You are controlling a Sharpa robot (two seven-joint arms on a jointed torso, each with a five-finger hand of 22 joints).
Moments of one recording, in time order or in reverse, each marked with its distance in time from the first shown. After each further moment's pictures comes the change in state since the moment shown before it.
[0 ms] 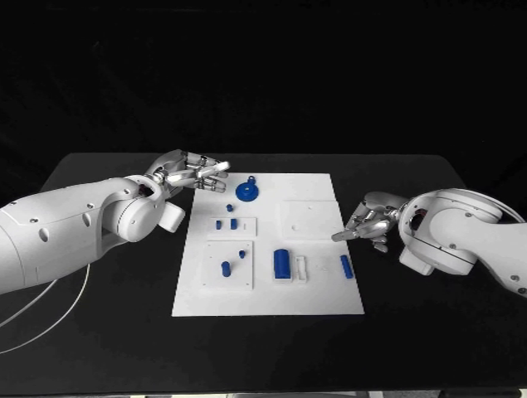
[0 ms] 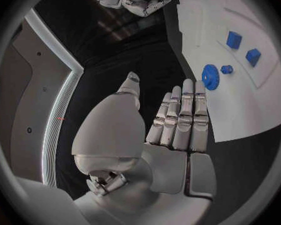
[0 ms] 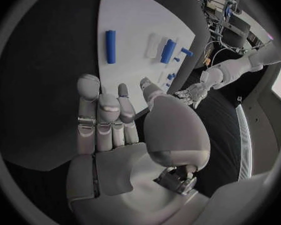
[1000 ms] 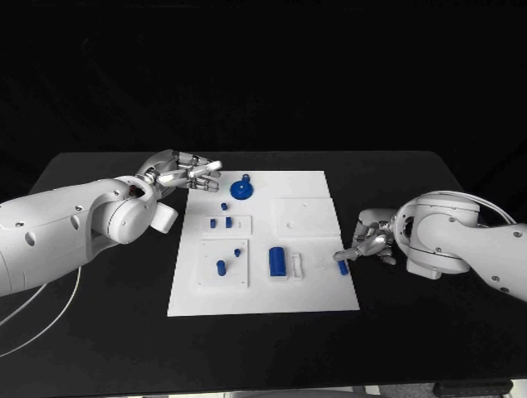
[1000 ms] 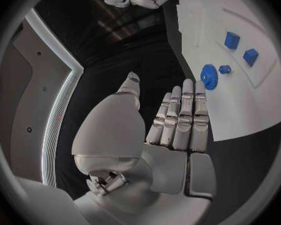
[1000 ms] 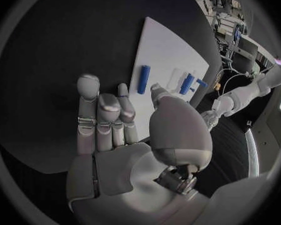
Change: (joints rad) left arm 0.000 -0.005 0.000 0.007 -0.001 0.001 -0.001; left_hand -0.002 0.002 -0.001 -0.004 0.000 0.000 0.000 0.000 0.000 0.000 0.000 0.000 0.000 0.000 0.000 0.000 0.002 0.000 0.000 0.000 0.000 0.000; right arm -0.031 0.008 -0.006 -0.041 -0.111 0.244 -0.042; right_hand -0.065 -0.051 -0.080 0.179 -0.054 -0.023 0.009 0.000 -0.007 0.000 0.000 -0.005 0.002 0.000 0.000 0.000 0.000 -0.015 0.000 0.000 -0.013 -0.001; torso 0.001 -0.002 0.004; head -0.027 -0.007
